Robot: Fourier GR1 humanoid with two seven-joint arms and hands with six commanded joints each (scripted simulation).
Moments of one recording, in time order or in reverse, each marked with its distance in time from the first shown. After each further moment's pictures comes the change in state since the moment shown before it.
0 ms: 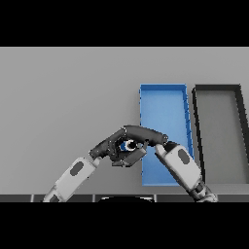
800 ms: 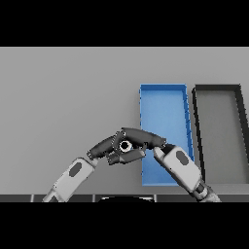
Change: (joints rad) left arm 0.021 0.005 0.023 -0.004 -0.059 -0.071 -0.094; right arm 0.000 -0.028 0.064 -0.006 -0.030 -0.079 -0.109
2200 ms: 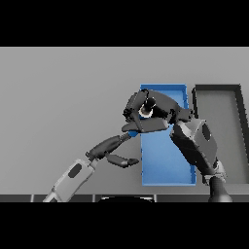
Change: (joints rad) left arm 0.026 -0.004 0.002 -0.001 -0.009 0.006 0.142; right arm -0.384 -0.123 -0.278 -0.003 -0.567 -0.271 0.217
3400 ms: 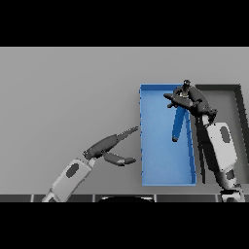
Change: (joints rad) left arm 0.009 0.015 0.025 -0.005 0.026 -0.008 -0.014; right arm 0.334 -0.157 -0.063 0.408 0.307 -0.178 0.124
